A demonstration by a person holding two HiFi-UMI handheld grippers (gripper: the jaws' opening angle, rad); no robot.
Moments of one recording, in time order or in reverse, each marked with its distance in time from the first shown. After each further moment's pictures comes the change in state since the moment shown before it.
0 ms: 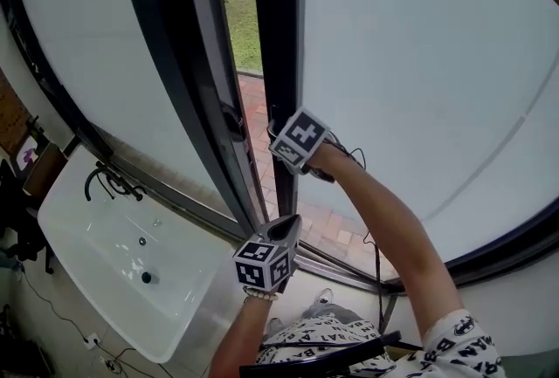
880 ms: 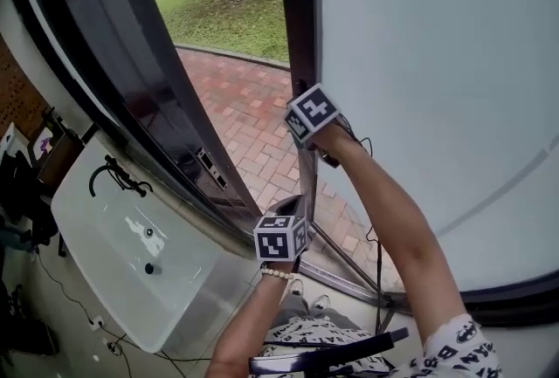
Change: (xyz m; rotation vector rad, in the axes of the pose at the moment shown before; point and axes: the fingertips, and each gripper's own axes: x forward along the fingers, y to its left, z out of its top) left arm 0.141 0.052 0.016 -0.048 0.133 0.321; right arm 0.012 -0.157 -0.016 0.195 -0.065 -0.037
